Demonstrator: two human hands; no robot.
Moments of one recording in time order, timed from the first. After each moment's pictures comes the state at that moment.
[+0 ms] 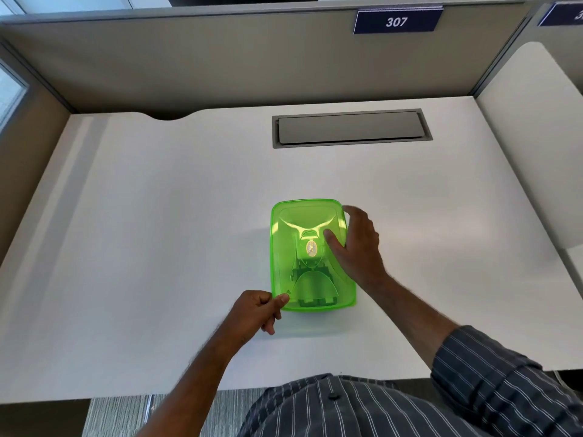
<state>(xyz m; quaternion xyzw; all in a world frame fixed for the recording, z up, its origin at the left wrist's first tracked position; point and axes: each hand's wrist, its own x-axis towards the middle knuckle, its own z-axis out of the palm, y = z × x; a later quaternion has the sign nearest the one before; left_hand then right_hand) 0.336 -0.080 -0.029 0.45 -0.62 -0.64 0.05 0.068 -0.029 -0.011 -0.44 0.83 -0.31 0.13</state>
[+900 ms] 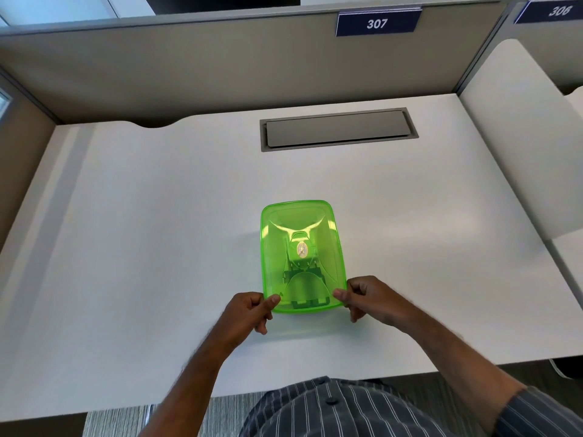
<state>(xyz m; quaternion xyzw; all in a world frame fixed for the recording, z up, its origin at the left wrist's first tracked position) 0.338 -0.084 -0.032 0.45 -0.63 -0.63 0.05 0.060 0.068 -0.019 -0.32 0.67 -0.35 0.58</state>
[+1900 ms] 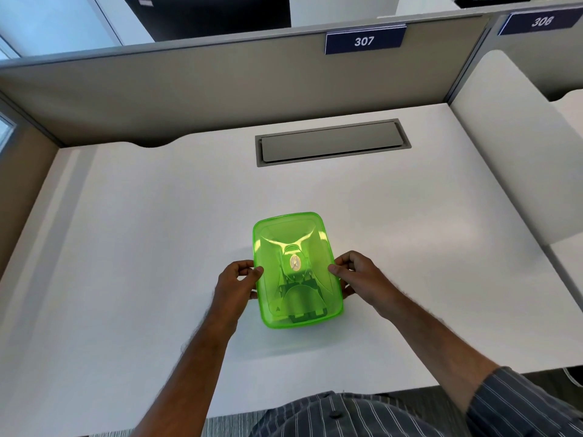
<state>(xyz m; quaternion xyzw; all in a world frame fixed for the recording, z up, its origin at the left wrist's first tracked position) 0.288 -0.135 -0.013 0.56 -0.52 -0.61 0.20 0.045 0.019 0.001 -0.22 0.71 -0.44 0.50</state>
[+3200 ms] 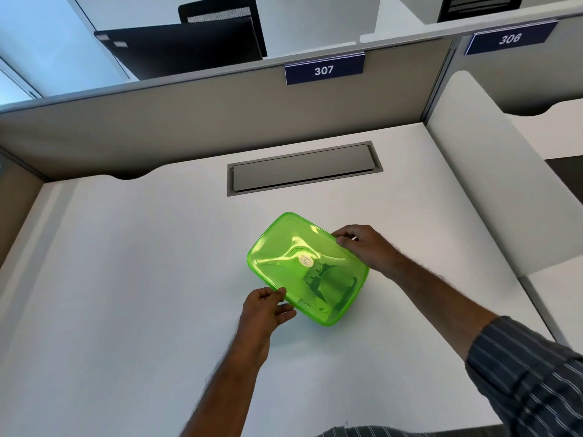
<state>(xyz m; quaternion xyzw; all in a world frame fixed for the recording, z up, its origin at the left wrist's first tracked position) 0.138 -0.063 0.010 0.54 -0.36 -0.73 0.21 -0.133 -0.013 0.036 -0.37 0.75 -0.38 0.40</state>
